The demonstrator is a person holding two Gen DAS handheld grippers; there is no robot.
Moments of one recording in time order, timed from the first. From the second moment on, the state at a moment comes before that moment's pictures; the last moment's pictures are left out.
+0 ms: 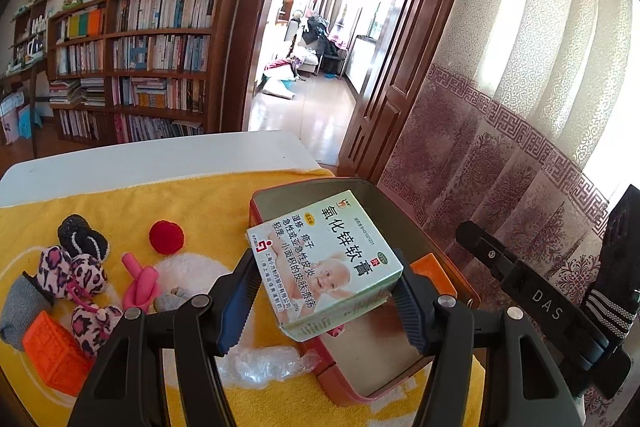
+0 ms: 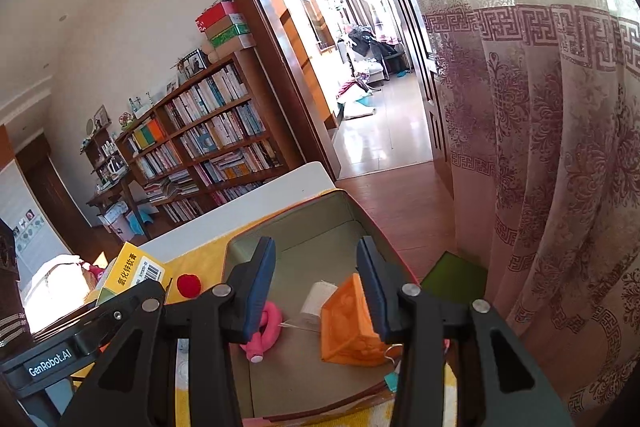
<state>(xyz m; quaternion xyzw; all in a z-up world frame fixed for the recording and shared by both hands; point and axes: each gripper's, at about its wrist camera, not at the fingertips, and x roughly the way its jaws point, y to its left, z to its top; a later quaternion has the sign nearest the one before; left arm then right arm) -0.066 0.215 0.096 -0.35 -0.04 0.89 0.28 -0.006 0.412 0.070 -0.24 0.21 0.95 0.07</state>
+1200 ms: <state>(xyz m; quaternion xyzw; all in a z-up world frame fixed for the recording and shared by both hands) -0.082 0.193 0.064 -0.39 -0.05 0.90 0.22 -0.003 0.413 0.059 -0.25 0.19 0.94 0.12</state>
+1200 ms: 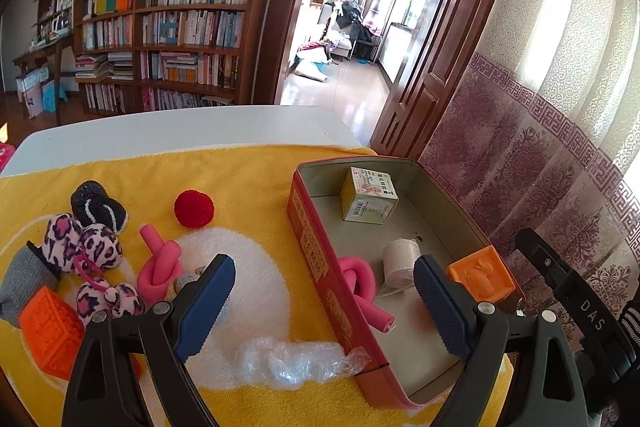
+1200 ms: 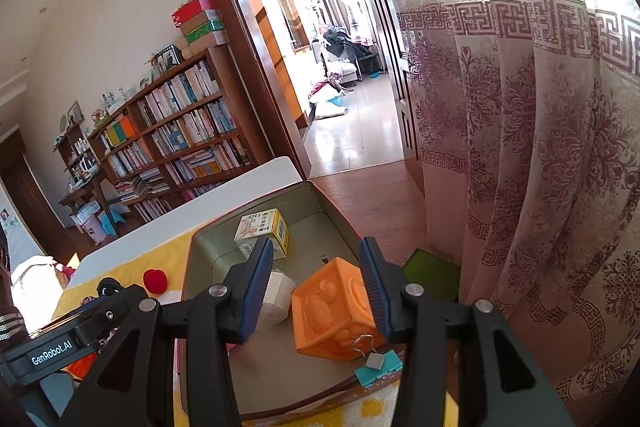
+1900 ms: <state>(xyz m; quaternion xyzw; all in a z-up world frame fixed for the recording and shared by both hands) -0.070 0.140 0.050 -0.40 -0.05 0.90 0.16 -0.007 0.386 0.063 -0.26 0.14 0.95 0.12</state>
